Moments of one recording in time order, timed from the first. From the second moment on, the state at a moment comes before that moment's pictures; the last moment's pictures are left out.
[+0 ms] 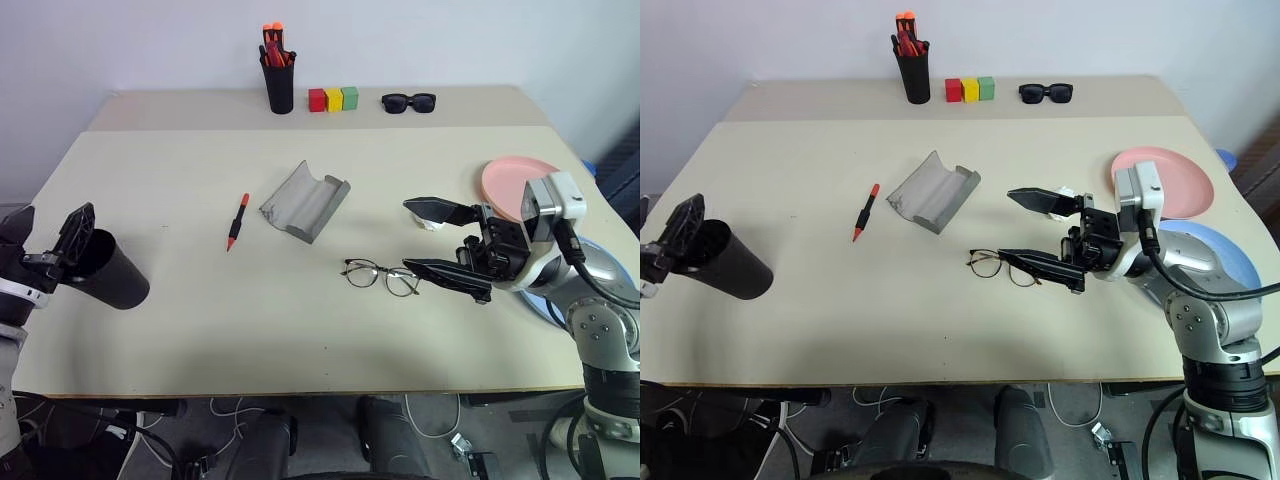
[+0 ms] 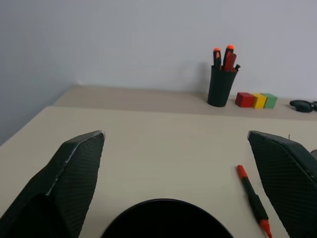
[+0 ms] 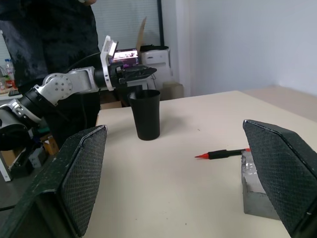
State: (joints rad) left arm 0.03 0.57 0.80 -0.34 -0.75 0.49 -0.45; right arm -0.32 -0.69 -0.19 -0.31 0.92 0.48 1.12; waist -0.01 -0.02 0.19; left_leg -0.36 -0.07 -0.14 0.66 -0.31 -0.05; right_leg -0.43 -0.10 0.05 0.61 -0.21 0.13
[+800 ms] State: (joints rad) left arm -0.70 0.68 0.45 -0.23 -1.04 1.18 0.18; right arm -0.31 -0.68 -0.19 -0.31 0.90 0.47 1.10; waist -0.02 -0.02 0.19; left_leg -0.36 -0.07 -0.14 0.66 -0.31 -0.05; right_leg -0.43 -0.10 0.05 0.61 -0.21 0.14
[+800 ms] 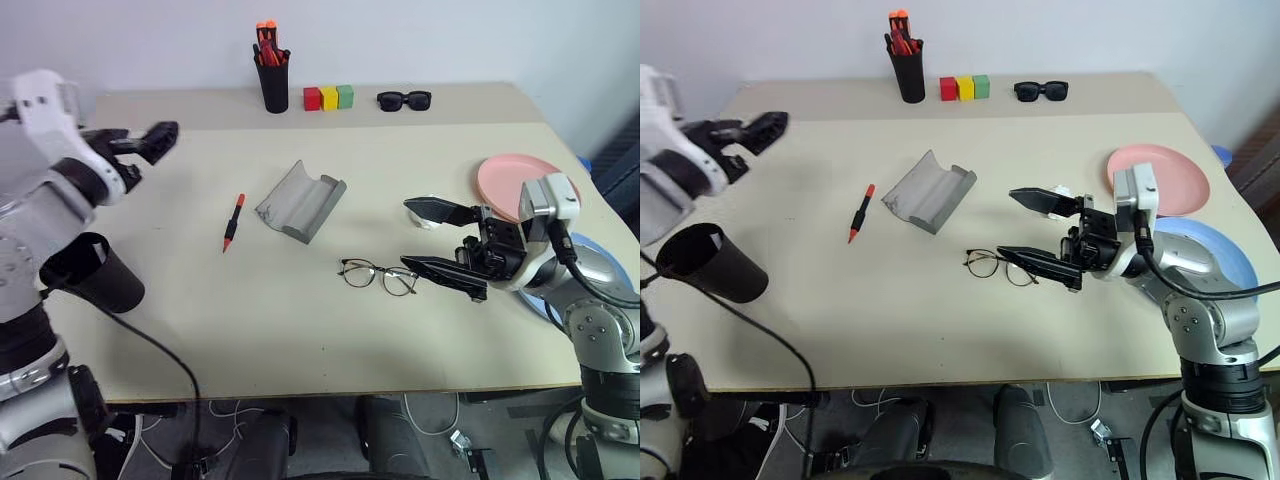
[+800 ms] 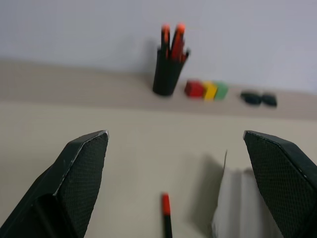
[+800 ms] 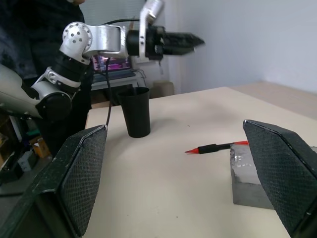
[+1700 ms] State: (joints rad) left arm -0.92 0.51 0.14 0.27 -0.62 1.40 0.02; right arm -0.30 -0.67 -0.18 -0.31 0.85 0.47 1.05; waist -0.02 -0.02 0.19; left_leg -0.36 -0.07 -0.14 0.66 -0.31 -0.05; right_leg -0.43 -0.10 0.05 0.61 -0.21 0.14
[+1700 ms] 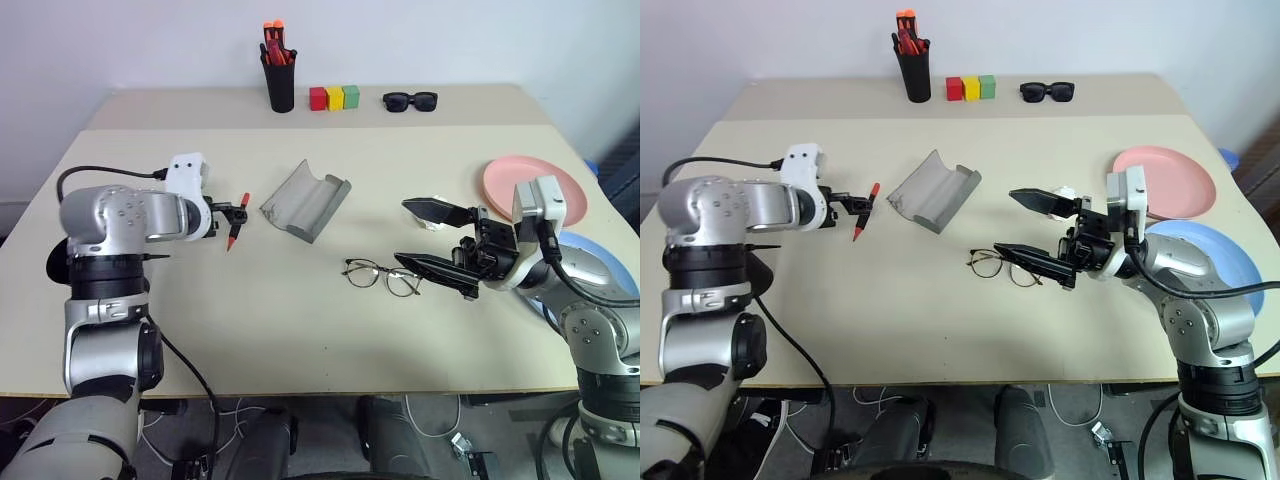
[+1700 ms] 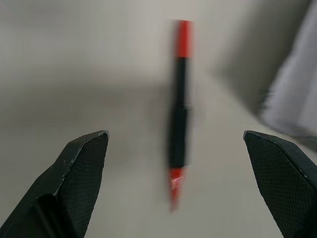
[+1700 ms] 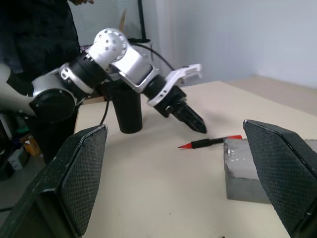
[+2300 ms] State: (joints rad) left arm -1.01 0.53 -0.07 0.51 -0.38 1.24 -0.29; right arm -0.28 -0.67 -0.18 -0.33 0.83 0.46 1.04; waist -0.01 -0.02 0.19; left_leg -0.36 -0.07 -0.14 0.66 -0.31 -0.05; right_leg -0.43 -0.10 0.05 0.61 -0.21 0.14
